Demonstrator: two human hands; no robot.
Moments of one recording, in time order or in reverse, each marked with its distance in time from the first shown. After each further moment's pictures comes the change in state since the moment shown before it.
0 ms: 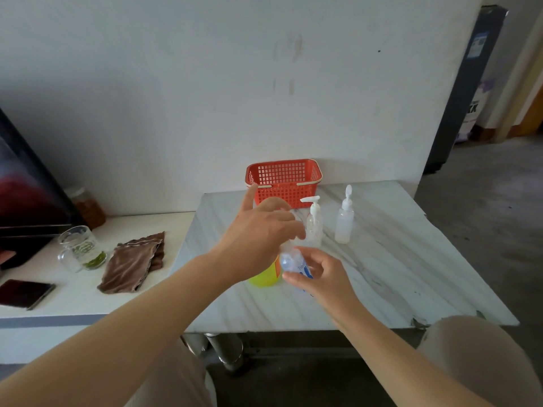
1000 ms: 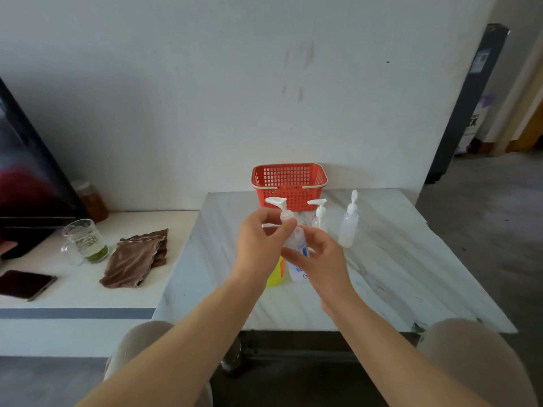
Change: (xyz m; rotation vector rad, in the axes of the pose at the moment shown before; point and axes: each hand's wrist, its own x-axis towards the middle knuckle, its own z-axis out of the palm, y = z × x) left_hand -0.005 0.030 0.007 -1.334 0.430 -0.998; right_hand 0.011 -0.032 0.017 0.171 0.113 -0.033
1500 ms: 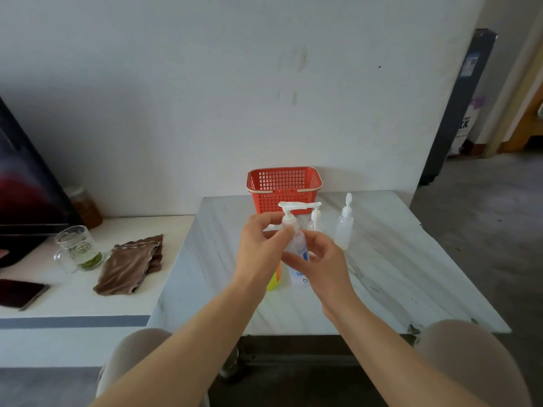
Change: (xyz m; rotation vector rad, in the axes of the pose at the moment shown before) left_hand -0.005 0.001 0.005 -0.048 -0.036 0.018; right_hand -0.004 -0.008 -0.004 -0.016 0.032 0.014
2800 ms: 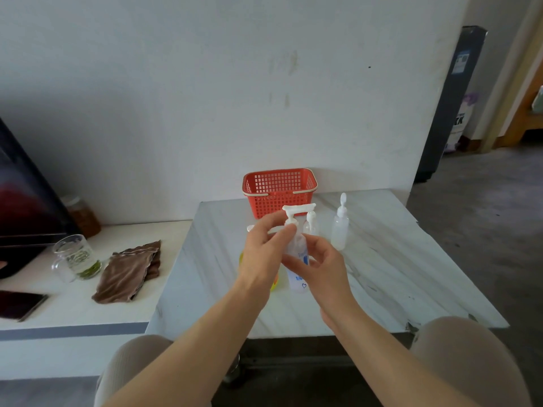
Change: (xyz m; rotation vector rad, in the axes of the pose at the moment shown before) left_hand -0.003 -0.002 0.013 -0.085 -0.081 -0.037; right_hand -0.005 0.004 -0.004 0.051 0.063 0.019
